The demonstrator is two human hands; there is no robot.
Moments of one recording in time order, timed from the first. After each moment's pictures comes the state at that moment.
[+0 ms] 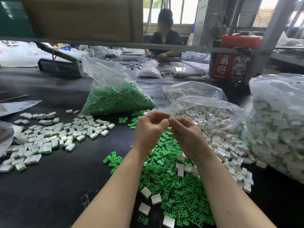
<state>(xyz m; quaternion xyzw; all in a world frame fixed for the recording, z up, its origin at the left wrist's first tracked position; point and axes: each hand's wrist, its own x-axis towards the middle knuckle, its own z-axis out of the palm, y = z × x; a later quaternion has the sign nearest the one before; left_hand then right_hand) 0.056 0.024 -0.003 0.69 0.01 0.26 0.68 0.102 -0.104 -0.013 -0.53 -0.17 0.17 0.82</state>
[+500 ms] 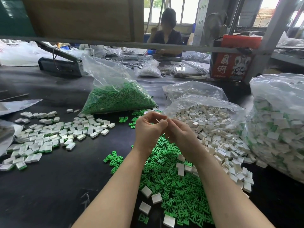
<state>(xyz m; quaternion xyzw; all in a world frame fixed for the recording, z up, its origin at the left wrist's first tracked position) 0.056 0.021 -0.007 0.59 0.03 0.26 0.76 0.093 -0.096 -0.016 -0.68 -0.26 0.13 0.68</state>
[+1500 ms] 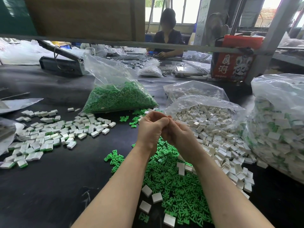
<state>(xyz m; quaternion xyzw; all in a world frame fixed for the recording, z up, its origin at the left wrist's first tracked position) 0.061 0.018 -0.006 0.54 0.08 0.20 0.81 0.083 -0.089 -0.011 -0.64 -0.26 0.15 0.70</state>
